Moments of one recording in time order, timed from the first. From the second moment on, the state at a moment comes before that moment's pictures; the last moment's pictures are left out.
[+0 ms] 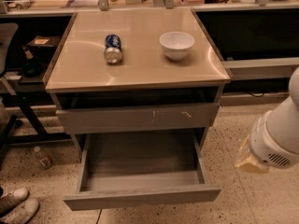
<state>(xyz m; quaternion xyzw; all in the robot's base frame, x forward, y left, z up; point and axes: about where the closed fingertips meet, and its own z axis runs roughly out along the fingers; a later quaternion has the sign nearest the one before) 0.364 -0.221 0.796 -0.55 0.83 0.01 0.10</state>
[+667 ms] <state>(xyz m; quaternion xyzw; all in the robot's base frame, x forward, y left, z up) 0.351 -0.206 0.729 -0.52 0.84 0.06 0.11</state>
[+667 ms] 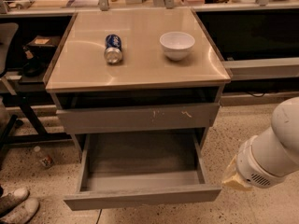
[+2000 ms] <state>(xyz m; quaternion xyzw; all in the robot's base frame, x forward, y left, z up) 0.347 -0.177 0.596 -0.49 0.85 0.13 0.11</state>
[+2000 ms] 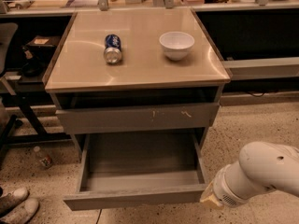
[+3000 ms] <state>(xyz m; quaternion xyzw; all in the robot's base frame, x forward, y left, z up) 0.344 -0.163 0.522 -0.47 0.86 0.18 0.10</state>
